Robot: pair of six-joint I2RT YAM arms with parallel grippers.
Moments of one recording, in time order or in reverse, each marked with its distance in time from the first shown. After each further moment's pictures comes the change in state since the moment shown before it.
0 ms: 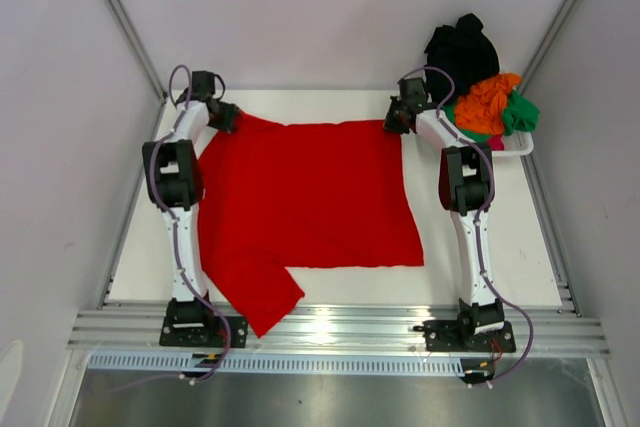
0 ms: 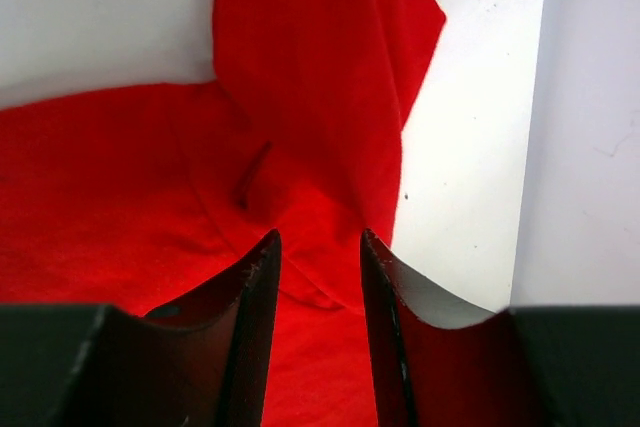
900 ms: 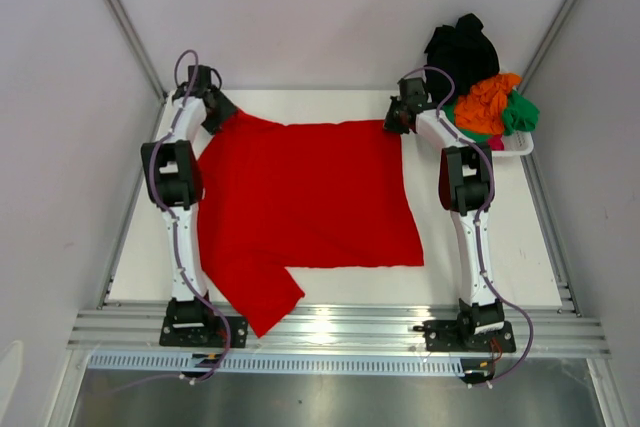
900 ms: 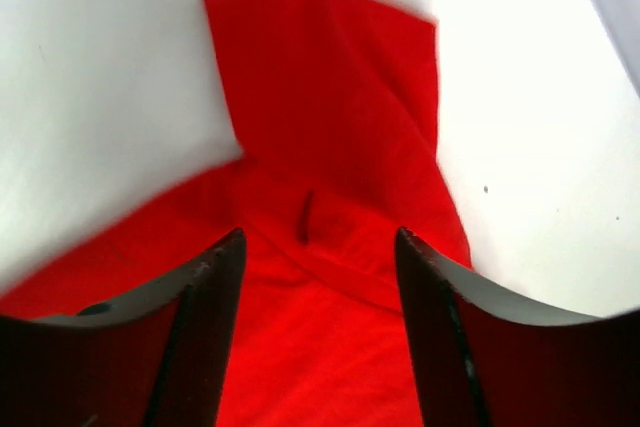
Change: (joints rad) left arm 0.009 0.021 0.093 -0.068 -0.078 0.460; right arm 0.000 0.000 0.000 -0.001 -0.001 0.003
